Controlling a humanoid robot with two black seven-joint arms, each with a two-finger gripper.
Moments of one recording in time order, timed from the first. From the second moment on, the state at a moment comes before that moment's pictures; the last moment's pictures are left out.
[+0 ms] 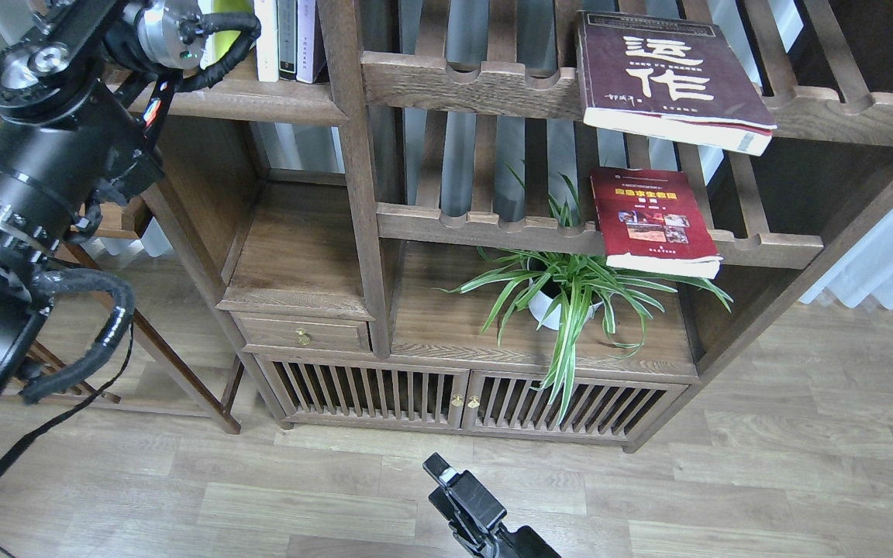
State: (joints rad) left arm -1.29 0.11 -1.11 -0.70 0.81 0.20 -0.49; right arm -0.19 0.01 0.70 1.08 0.10 0.58 0.07
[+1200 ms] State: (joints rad) left arm -0.72 0.02 -1.03 -1.38 0.82 0.23 -0.49; right arm -0.20 0.01 0.85 1.29 0.12 0.58 0.08
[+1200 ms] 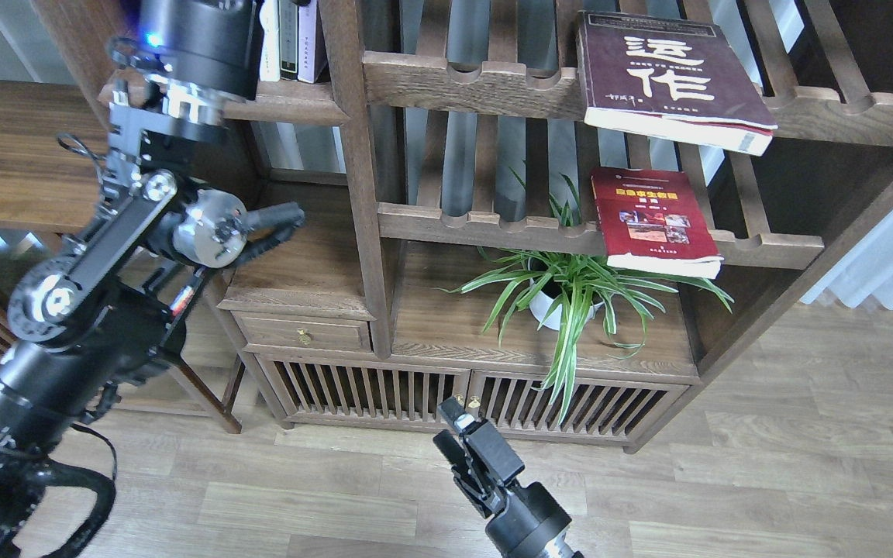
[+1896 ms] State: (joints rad) left arm -0.32 0.03 -1.00 -1.34 0.80 -0.16 -0.45; right arm -0.12 0.02 1.03 1.30 0.15 0.58 0.08
